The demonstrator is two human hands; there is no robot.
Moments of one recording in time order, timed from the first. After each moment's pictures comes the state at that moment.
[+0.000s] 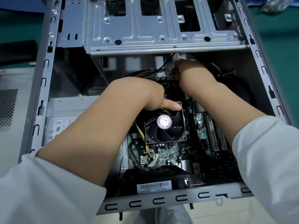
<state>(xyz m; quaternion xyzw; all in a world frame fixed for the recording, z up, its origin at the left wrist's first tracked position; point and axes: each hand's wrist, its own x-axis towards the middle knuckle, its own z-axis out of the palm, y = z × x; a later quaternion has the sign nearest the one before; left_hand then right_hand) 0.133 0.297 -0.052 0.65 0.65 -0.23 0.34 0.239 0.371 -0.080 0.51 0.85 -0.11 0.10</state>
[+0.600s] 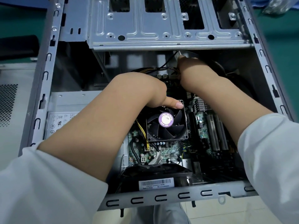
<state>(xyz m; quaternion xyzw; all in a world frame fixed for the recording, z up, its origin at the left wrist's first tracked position) 0.133 0.299 -0.052 0.65 0.65 -0.23 0.32 0.237 0.372 -0.083 0.49 0.86 -0.10 0.10</state>
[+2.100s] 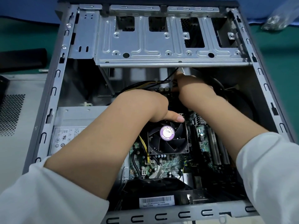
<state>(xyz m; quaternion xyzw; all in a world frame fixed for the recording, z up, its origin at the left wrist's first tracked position) 0.132 0.297 -0.050 0.65 0.64 -0.23 0.34 0.235 0.365 -0.082 0.50 0.85 -0.14 0.12</state>
